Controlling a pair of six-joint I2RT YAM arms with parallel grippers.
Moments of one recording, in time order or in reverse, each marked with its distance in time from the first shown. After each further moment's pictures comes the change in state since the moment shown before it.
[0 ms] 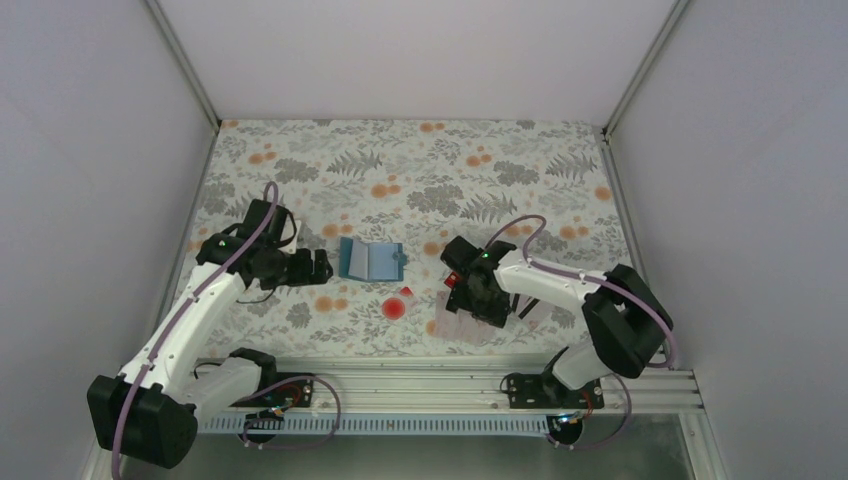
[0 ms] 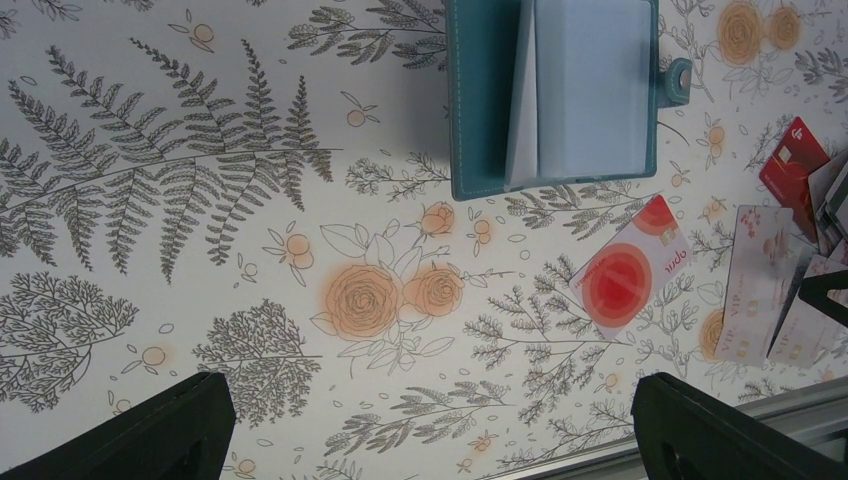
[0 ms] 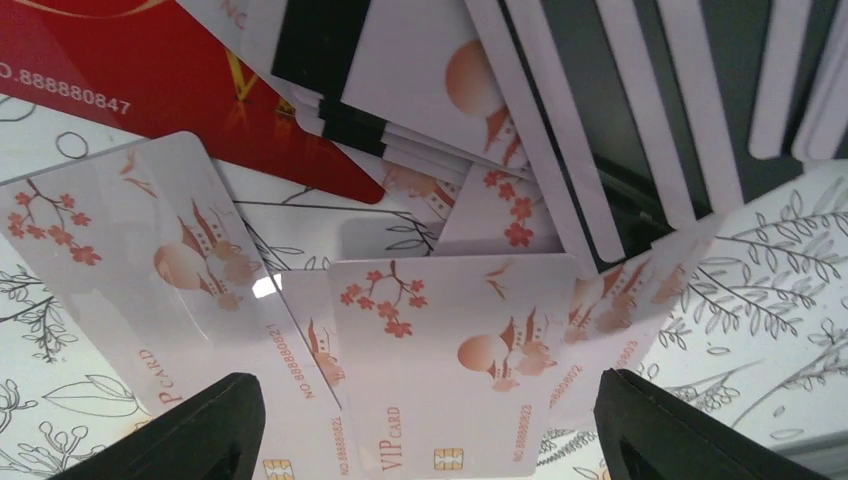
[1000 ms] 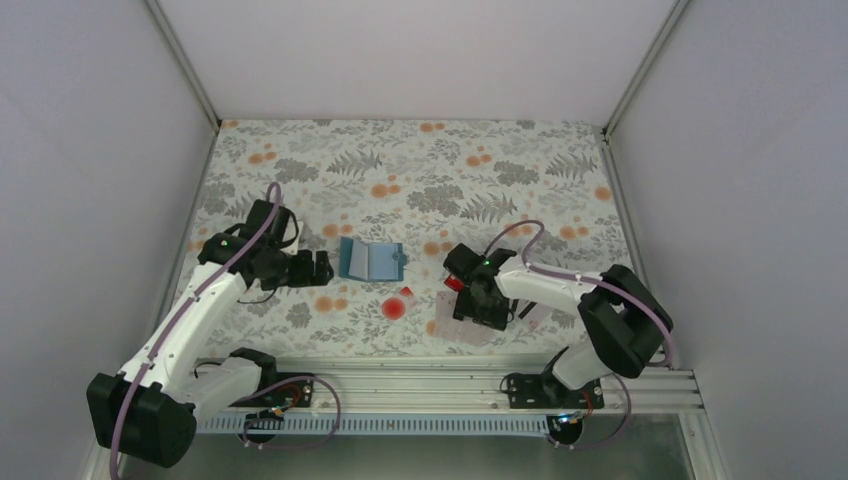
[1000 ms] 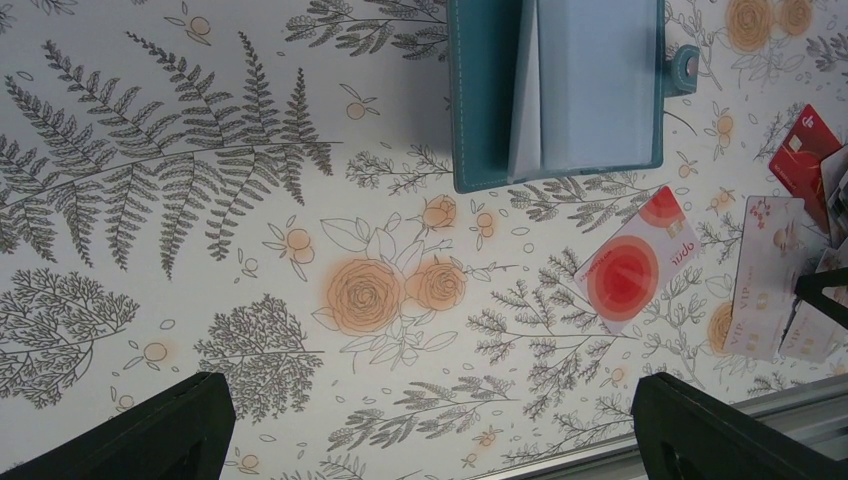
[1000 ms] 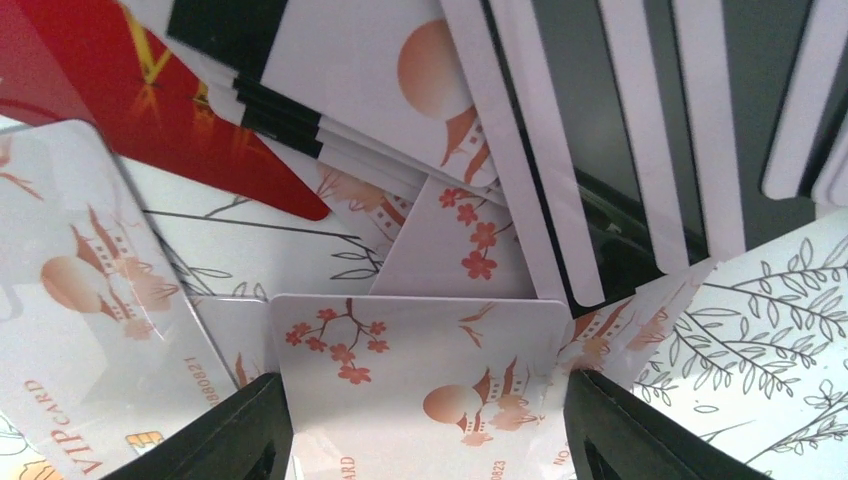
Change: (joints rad) left arm -0.017 0.004 0.000 -0.005 -0.012 0.000; right arm 0.000 0.003 -0.081 0.079 0.020 -0.074
